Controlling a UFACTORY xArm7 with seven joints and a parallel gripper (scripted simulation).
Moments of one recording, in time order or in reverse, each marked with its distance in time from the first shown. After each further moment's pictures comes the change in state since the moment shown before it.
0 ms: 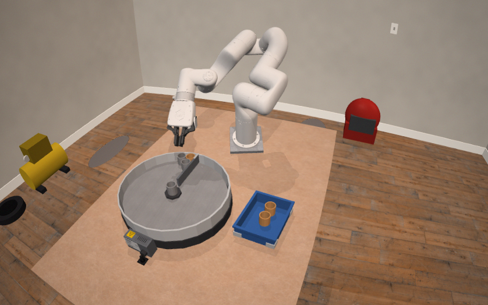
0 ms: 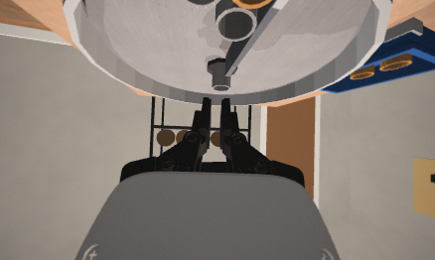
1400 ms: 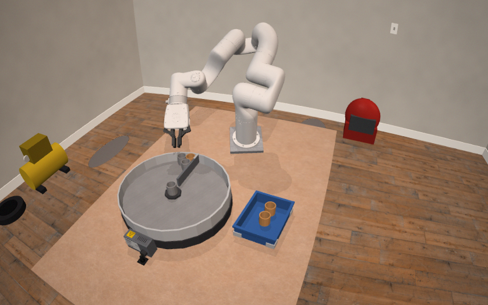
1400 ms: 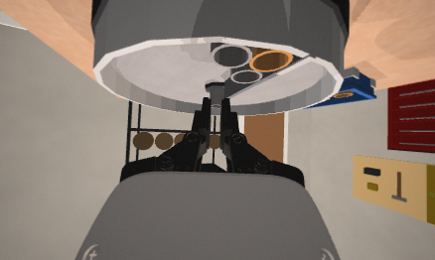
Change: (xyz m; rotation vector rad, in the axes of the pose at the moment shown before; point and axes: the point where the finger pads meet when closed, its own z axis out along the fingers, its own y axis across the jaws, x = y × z) arm 0.044 -0.027 0.002 -0.109 0.005 -0.138
